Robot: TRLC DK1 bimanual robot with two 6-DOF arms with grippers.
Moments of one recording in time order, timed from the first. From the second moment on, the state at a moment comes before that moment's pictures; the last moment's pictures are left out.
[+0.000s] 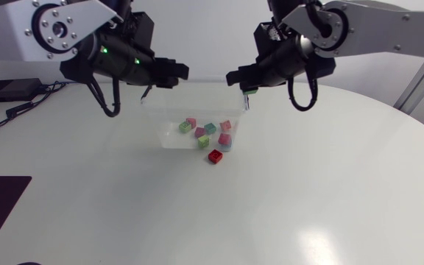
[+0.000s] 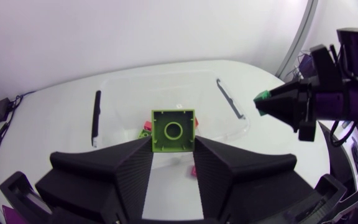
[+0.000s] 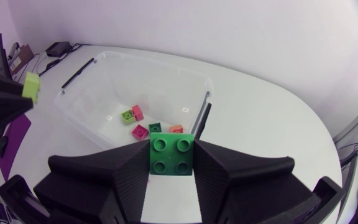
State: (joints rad) left arm -0.46 1.60 1.41 -0.47 -0.03 -0.15; right arm 0.46 1.74 1.50 -0.50 0.08 0.10
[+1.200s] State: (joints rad) left arm -0.32 1.86 1.41 -0.06 -0.05 -0.08; right arm 0.53 1.73 1.39 -0.32 0.19 0.02
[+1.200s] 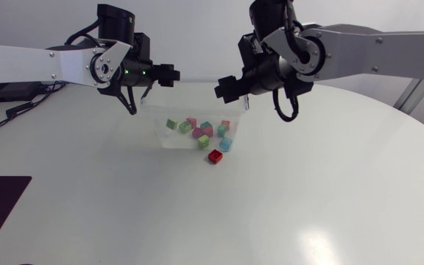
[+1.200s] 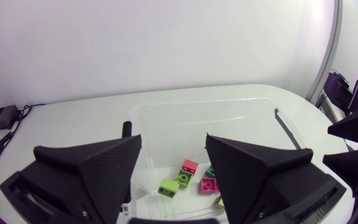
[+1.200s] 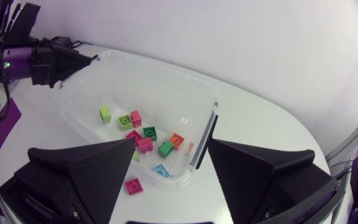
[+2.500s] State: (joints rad) left arm -0.32 1.58 1.16 -0.04 -0.07 -0.08; right arm 0.66 1.96 1.08 -0.09 0.18 0.05
